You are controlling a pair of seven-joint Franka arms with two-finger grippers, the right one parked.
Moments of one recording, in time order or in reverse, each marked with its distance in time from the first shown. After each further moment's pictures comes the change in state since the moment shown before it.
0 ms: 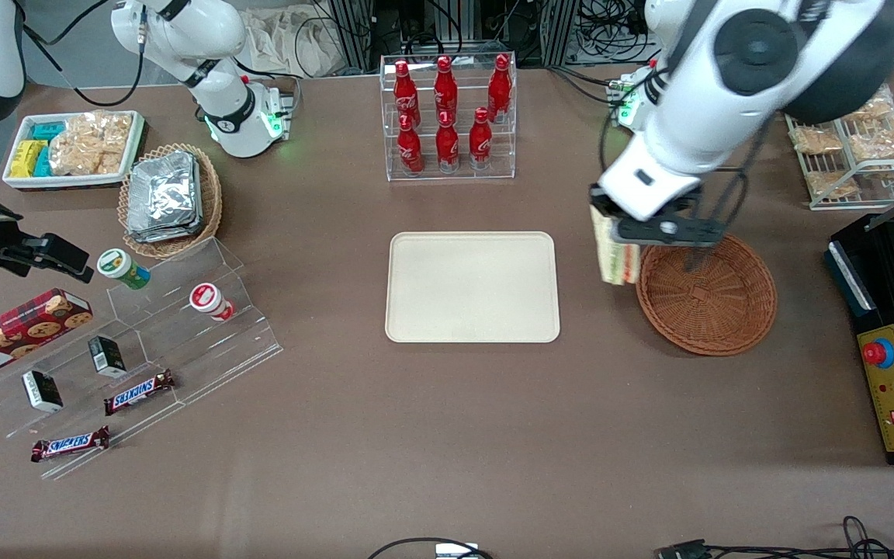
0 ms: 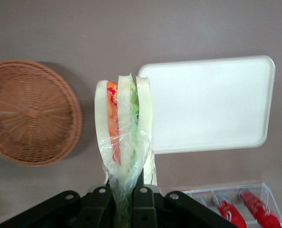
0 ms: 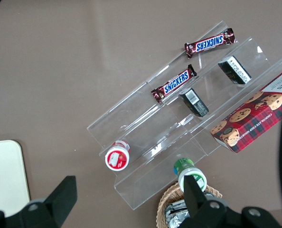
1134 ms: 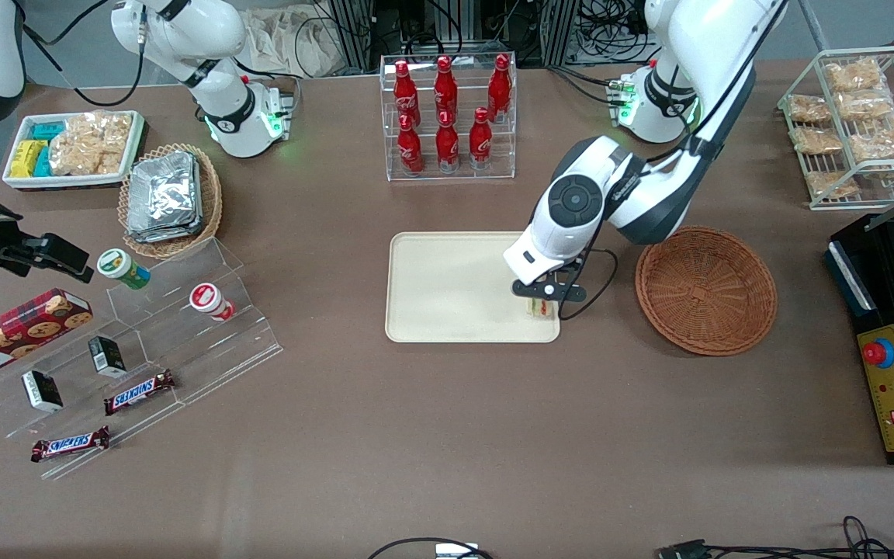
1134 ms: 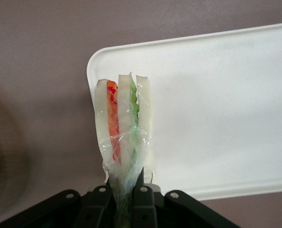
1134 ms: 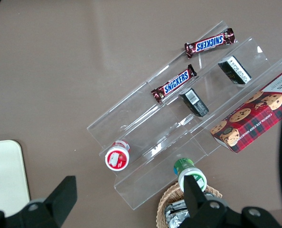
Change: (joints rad) arm -0.025 0.288 -0.073 -0.332 0.171 0.557 -0.161
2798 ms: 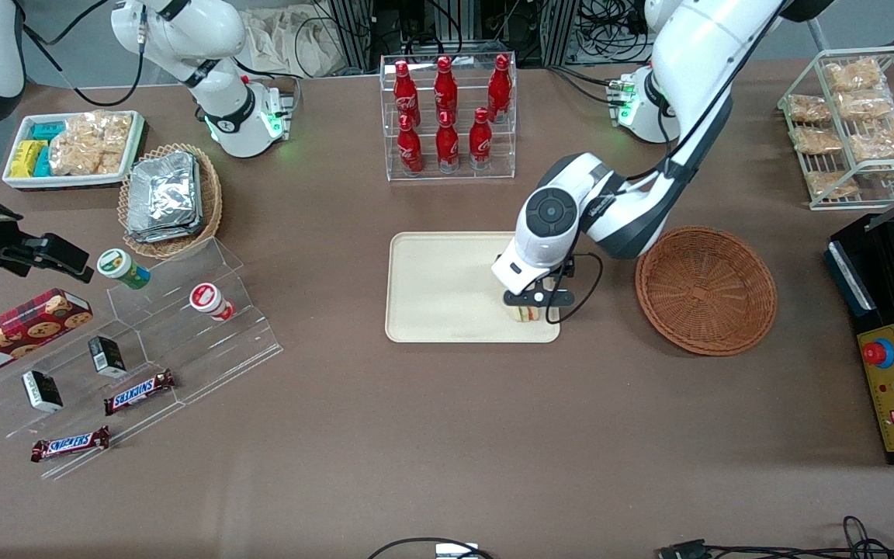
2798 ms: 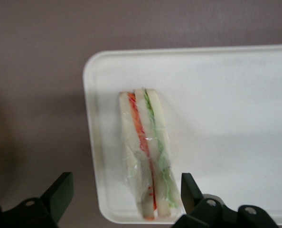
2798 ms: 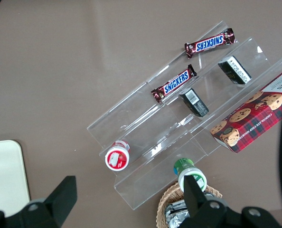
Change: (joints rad) arm -0.029 0.020 0.001 0.048 0.069 -0.024 -0.157
